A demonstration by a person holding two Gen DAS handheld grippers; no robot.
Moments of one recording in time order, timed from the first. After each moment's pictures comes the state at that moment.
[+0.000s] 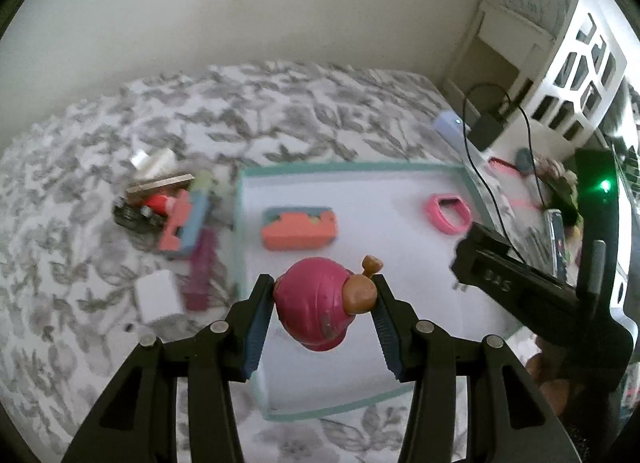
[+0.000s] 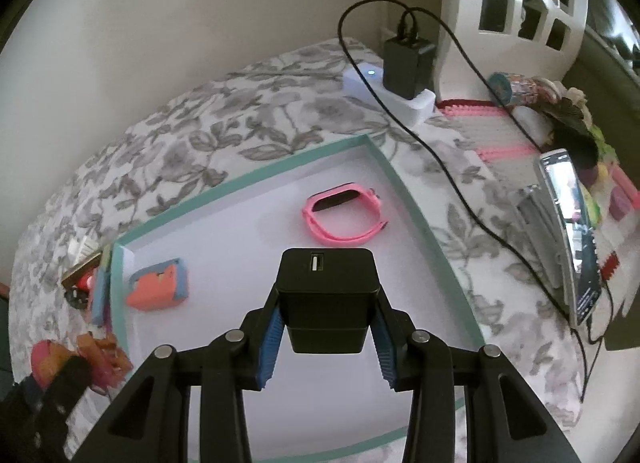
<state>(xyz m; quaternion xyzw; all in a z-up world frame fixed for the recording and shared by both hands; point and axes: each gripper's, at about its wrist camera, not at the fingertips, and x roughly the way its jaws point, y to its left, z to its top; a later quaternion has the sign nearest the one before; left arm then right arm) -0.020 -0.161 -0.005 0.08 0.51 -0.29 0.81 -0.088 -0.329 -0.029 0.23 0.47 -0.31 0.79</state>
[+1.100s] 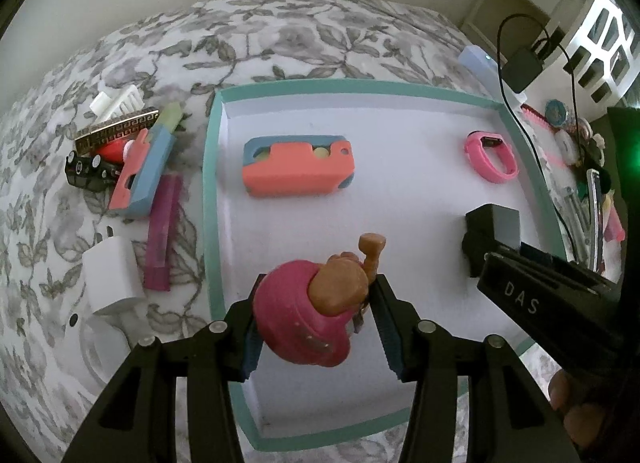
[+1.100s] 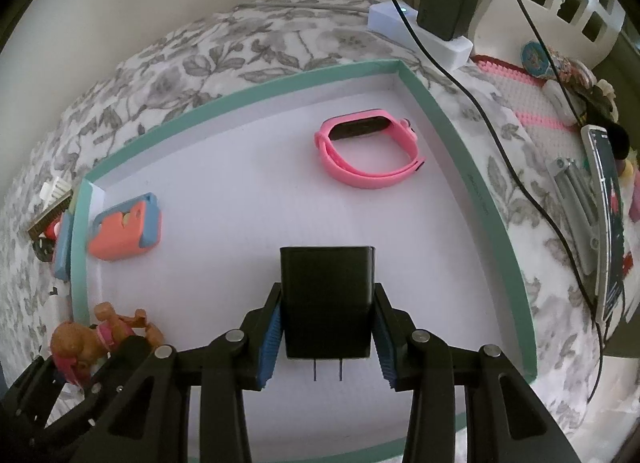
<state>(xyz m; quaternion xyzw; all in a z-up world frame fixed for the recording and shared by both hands) -0.009 -0.180 -0.072 0.12 0.57 -0.27 0.77 -0.071 -0.322 -0.077 0.21 0.55 -0.28 0.76</state>
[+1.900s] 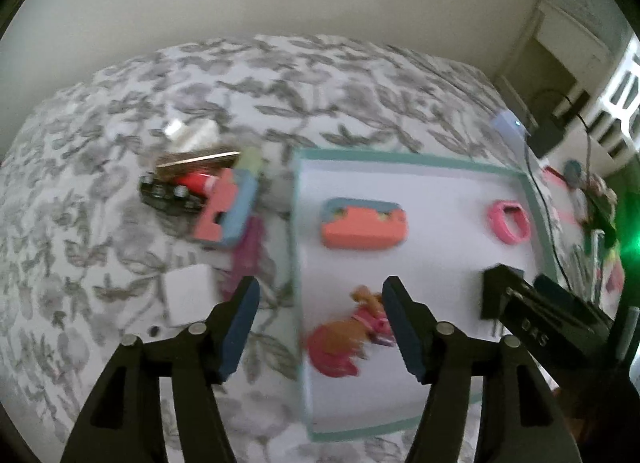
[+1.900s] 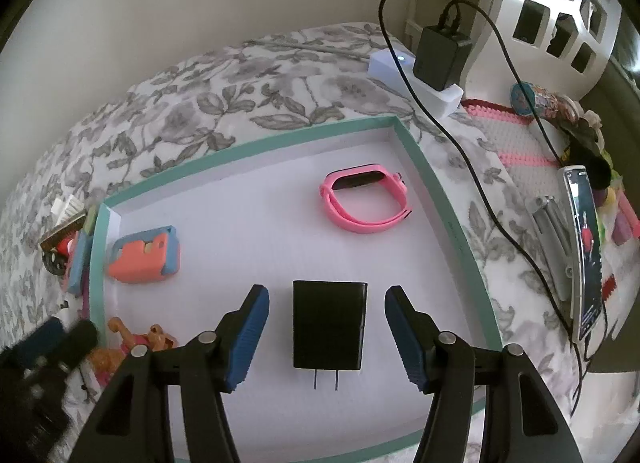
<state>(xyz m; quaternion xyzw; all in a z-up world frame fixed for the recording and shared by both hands) 0.020 -0.142 -0.028 0.08 0.54 -0.21 0.81 -0.067 -0.315 -0.047 0.18 0.51 -0.29 0.79</state>
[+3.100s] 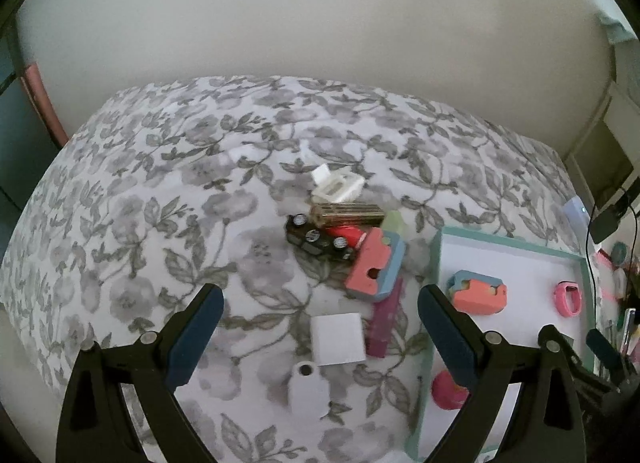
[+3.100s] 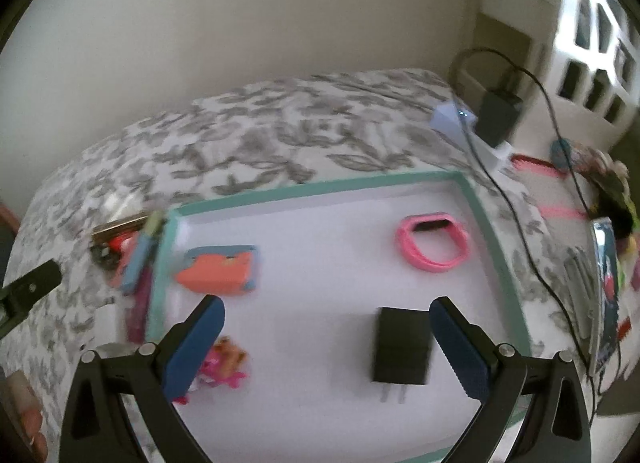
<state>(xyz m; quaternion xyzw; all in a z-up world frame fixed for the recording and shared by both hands) 0.053 -0.052 -0.002 0.04 0.49 -0.09 0.87 -0.047 -0.262 -0.022 0.14 0.45 -0.21 0.85</state>
